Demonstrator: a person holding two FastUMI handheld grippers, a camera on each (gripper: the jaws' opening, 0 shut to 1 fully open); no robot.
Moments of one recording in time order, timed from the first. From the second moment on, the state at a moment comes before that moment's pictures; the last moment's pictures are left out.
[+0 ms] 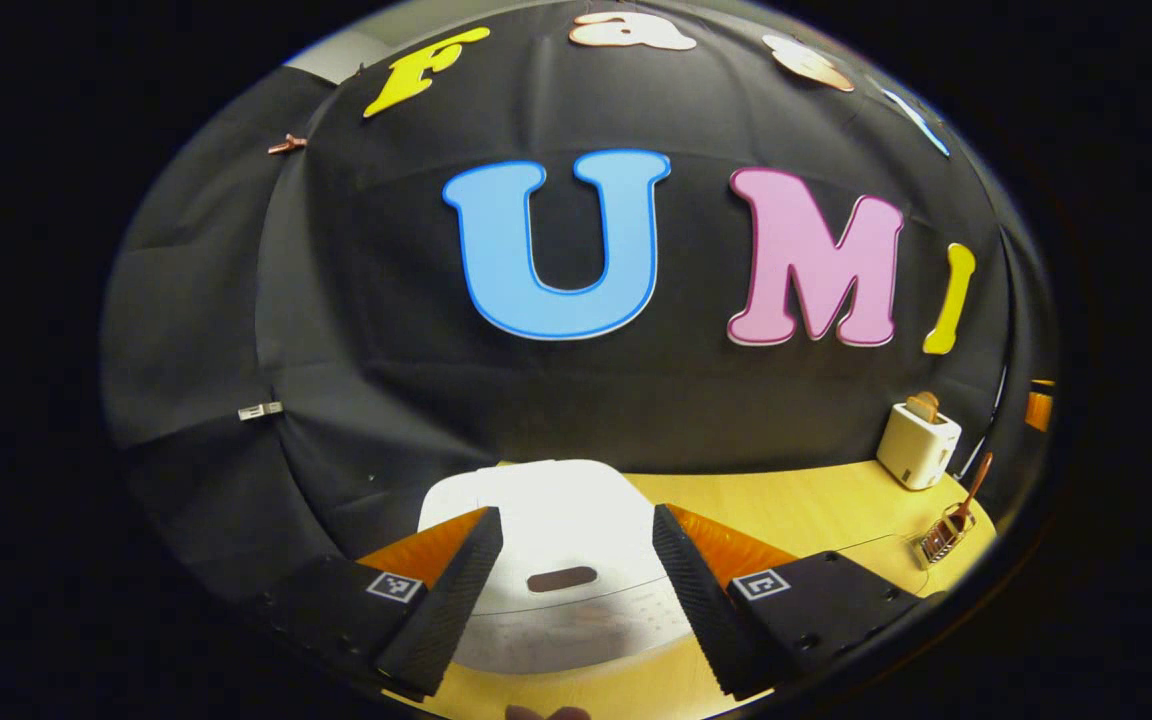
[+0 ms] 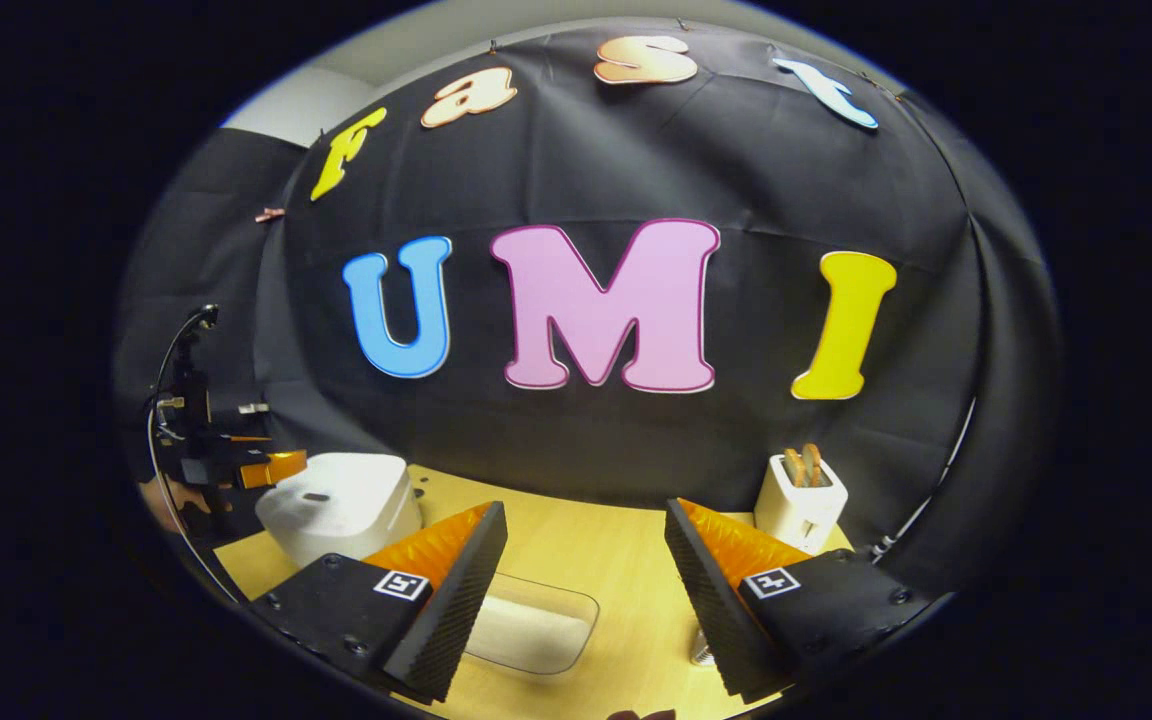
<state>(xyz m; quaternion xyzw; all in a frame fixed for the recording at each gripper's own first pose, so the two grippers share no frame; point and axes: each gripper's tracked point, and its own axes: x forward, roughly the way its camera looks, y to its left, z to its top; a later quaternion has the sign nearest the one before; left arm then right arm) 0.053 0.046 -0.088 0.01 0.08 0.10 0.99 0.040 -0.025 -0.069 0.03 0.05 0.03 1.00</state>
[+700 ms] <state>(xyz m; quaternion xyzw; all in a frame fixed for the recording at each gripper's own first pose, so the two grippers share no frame) -0.003 0.007 -0.053 0.03 0.02 0.03 1.00 0.027 -0.013 -0.057 -0.02 0.05 0.02 1.00</state>
